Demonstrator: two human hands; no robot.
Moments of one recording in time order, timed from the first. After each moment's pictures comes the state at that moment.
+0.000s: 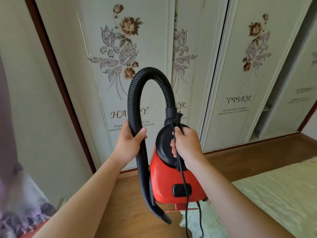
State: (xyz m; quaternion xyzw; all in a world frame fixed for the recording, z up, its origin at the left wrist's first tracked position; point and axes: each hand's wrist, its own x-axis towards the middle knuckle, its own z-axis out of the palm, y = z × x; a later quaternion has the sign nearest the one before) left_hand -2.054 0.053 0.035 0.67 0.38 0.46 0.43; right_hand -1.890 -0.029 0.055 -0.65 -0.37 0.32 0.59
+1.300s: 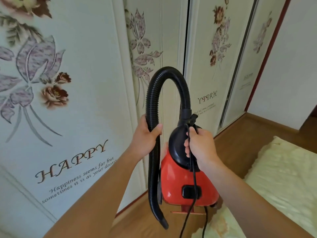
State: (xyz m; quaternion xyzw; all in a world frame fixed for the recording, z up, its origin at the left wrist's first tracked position) left_hand -1.786 0.465 0.022 0.76 0.21 0.33 0.52; right_hand -1.687 0.322 0.026 -0.71 -0.16 0.19 0.66
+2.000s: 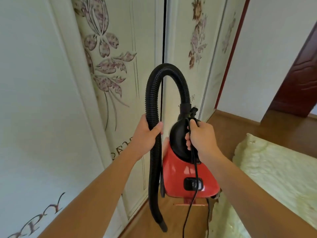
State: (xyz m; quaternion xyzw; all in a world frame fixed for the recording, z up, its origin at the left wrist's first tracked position) left_hand -1.577 0.629 0.007 0.77 0.10 0.25 0.58; right_hand -1.505 0.465 0.031 -0.74 -0.08 0.09 0.66
